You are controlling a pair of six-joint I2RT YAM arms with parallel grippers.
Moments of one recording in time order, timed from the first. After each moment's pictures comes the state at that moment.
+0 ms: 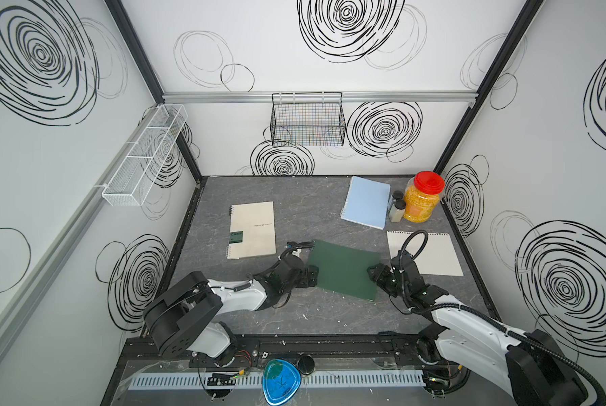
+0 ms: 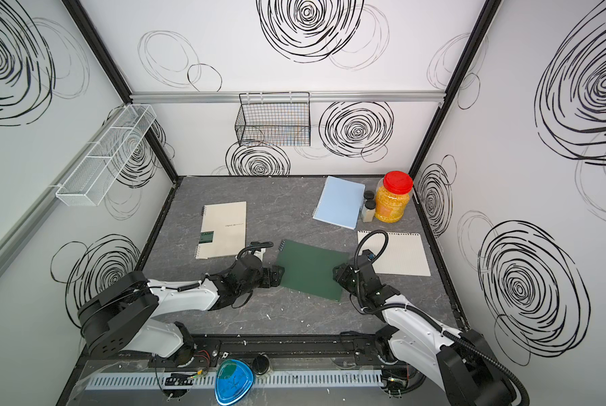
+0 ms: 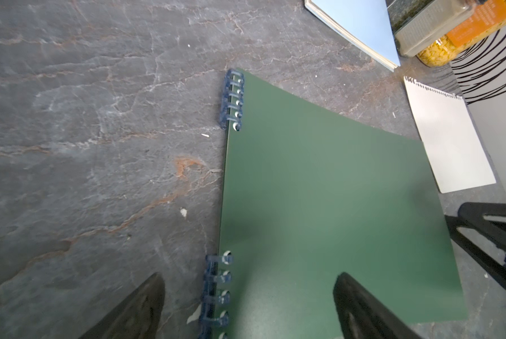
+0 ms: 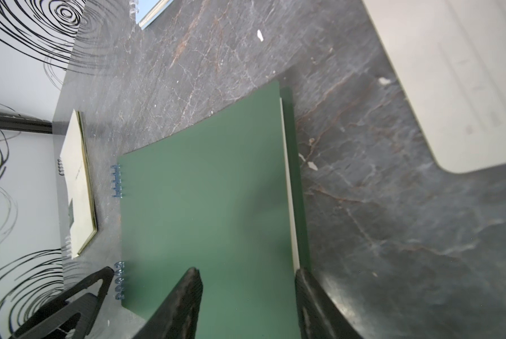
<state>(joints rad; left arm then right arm) -0.79 1.45 0.45 0.28 -0.11 -0.74 0.52 0.97 0.25 -0.04 -0.03 1.01</state>
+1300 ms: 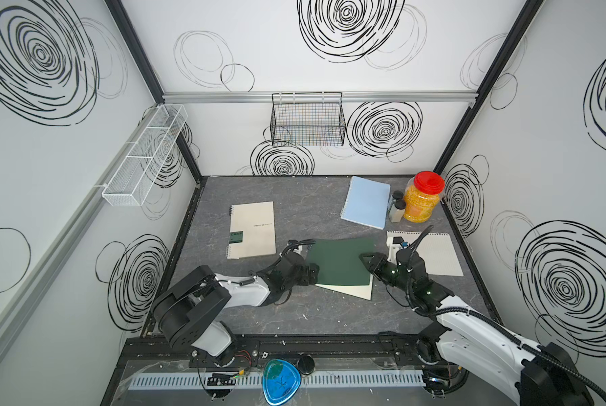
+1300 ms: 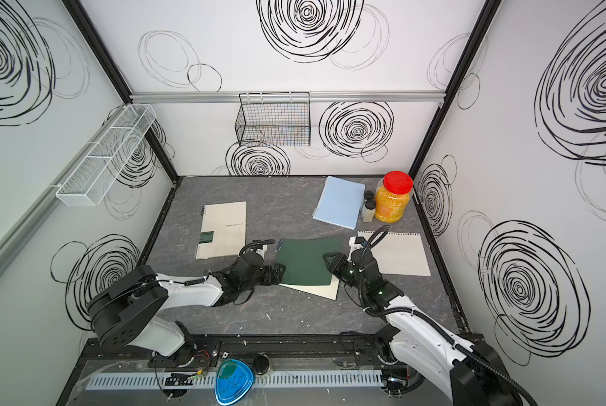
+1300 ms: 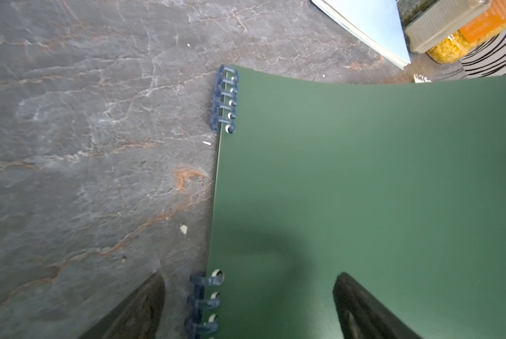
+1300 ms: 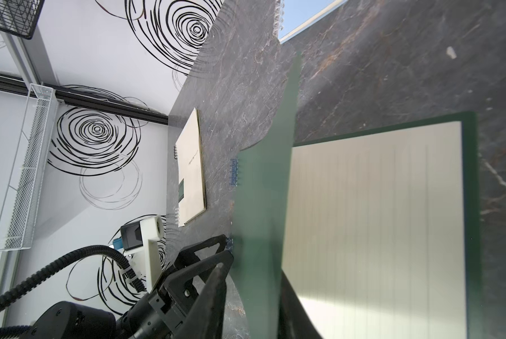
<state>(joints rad) -0.78 1.51 0.48 0.31 -0.09 -0.72 0.56 0.88 0.32 0.11 -0.17 1.08</state>
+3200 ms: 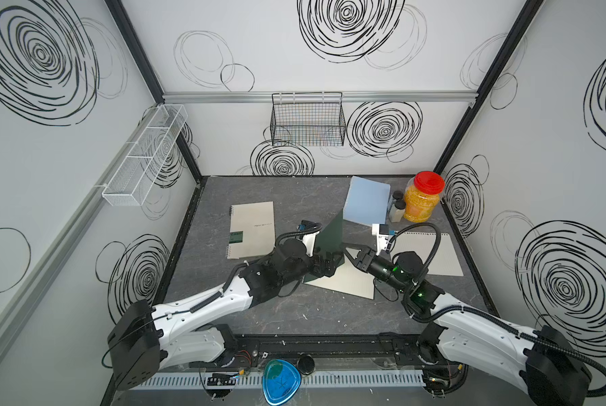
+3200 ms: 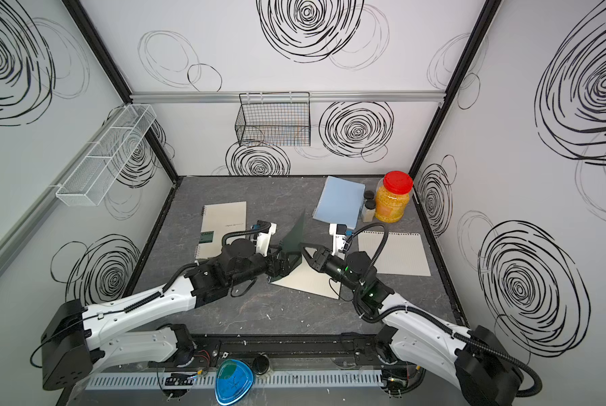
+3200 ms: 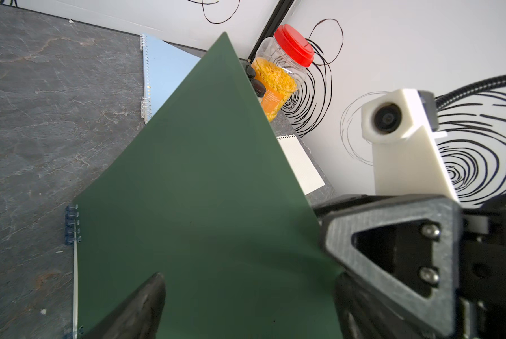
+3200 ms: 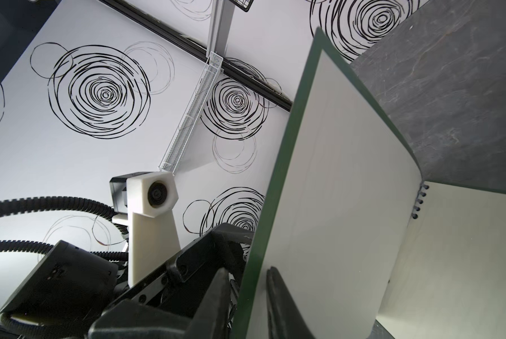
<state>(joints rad) -0.91 1.16 0.75 0.03 -0.02 -0.64 0.77 0.96 0.35 0.62 -0.22 1.06</state>
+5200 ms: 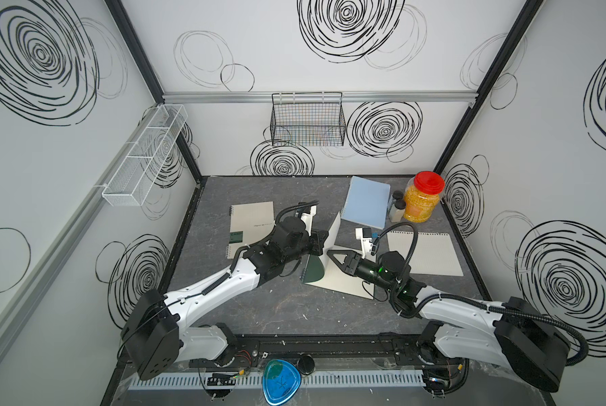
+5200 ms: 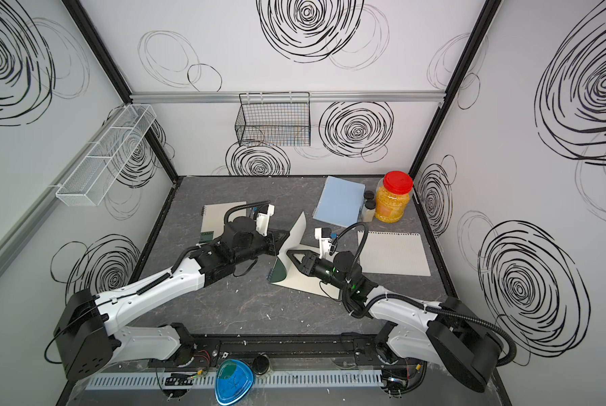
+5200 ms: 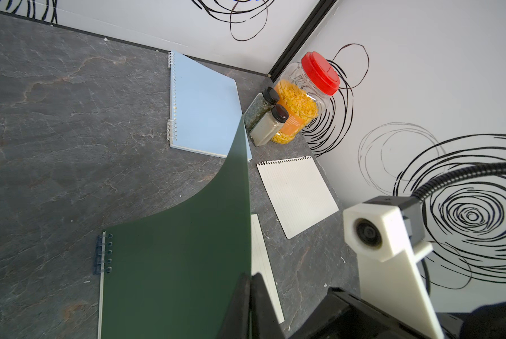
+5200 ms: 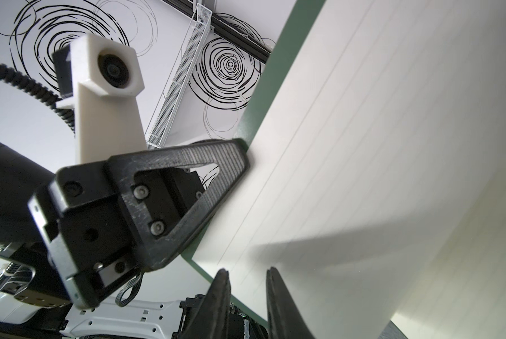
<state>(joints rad) -0.75 1.29 0.91 -0.04 0.07 -0.62 0.83 1.16 0.36 0.76 -0.26 1.05</state>
